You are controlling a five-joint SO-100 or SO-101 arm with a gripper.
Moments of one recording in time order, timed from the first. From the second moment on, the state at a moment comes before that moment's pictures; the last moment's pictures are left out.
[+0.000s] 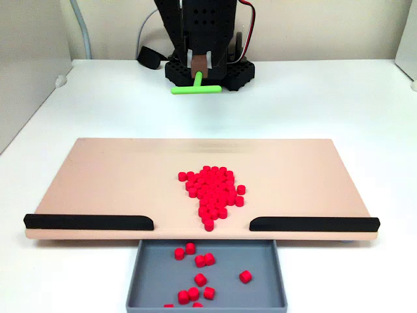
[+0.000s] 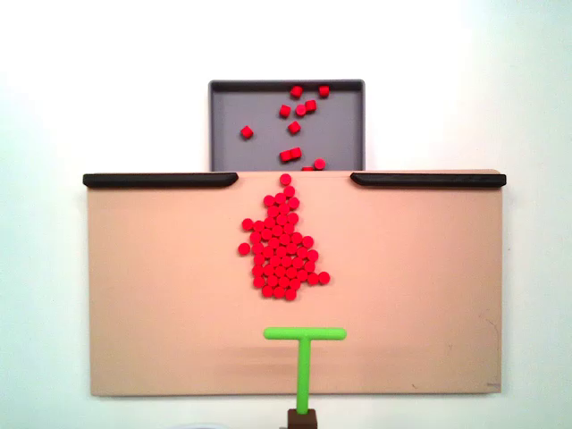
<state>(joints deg) 3.2 107.3 100.5 91.8 -89.6</state>
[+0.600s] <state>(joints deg) 2.0 105.0 100.5 91.8 -91.8</state>
